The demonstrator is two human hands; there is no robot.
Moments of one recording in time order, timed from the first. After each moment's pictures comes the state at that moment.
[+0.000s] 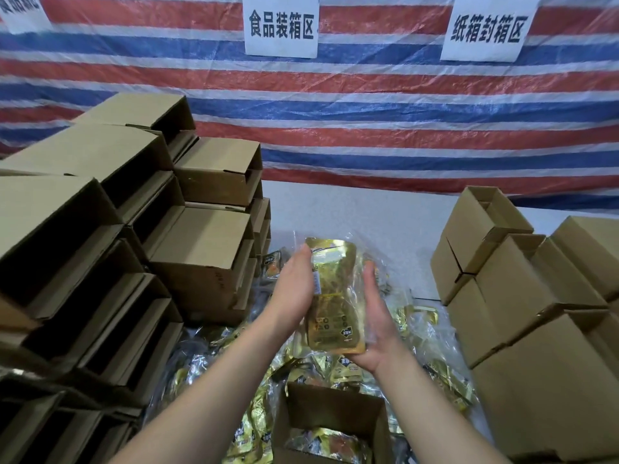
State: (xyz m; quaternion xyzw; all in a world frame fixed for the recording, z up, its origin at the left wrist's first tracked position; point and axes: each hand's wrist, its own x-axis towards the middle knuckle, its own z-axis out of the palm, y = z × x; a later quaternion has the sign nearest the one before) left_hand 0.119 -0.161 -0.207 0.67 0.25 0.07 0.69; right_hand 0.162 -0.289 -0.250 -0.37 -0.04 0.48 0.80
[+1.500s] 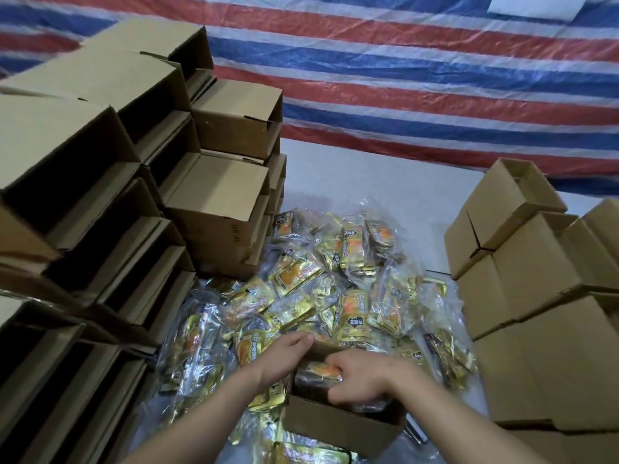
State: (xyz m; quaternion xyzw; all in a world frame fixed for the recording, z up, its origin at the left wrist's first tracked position) left_hand 0.015 -0.162 -0.373 0.67 0.24 -0.16 0.68; right_hand 0.114 -0.318 -0.321 -0.78 -0.38 0.50 -0.01
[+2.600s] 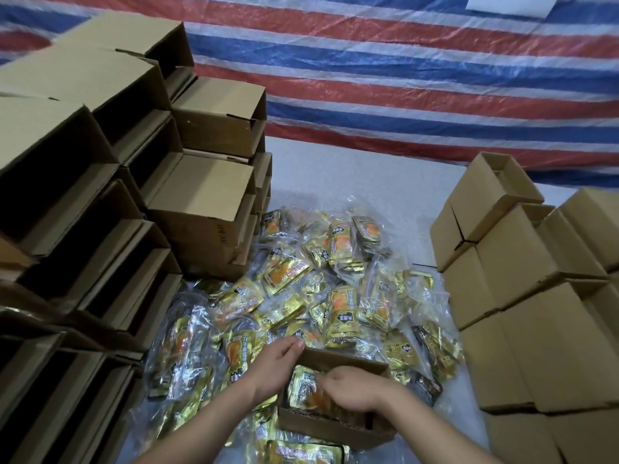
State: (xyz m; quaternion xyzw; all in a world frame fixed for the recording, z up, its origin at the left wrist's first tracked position) left_hand 0.001 -0.172 -0.392 0.76 0.22 -0.10 0.60; right_hand 0.091 -0.338 -0.357 -0.80 -0.25 0.52 0.15
